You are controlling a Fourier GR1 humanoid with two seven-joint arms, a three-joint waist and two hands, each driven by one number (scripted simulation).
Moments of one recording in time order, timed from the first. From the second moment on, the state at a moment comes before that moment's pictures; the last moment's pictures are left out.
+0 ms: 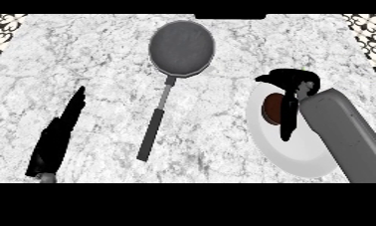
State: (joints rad) left arm 0.08 0.27 -0.07 -1.63 -0.12 0.07 0.16; right arm -0.61 -0.42 0.33 -1.22 0.24 0.86 0.78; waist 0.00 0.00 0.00
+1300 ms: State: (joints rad) left arm 0.08 0.23 0.02 -1.61 -0.16 0.00 0.14; right arm -0.50 -0.30 0.20 -1.15 0.50 0.78 0.55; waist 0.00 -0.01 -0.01
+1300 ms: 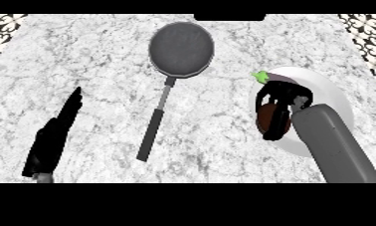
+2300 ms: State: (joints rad) left arm 0.09 0.21 0.02 -1.62 -0.18 -0.01 0.13; right arm -0.59 -0.38 0.16 -1.34 0.89 0.13 0.55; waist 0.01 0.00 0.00
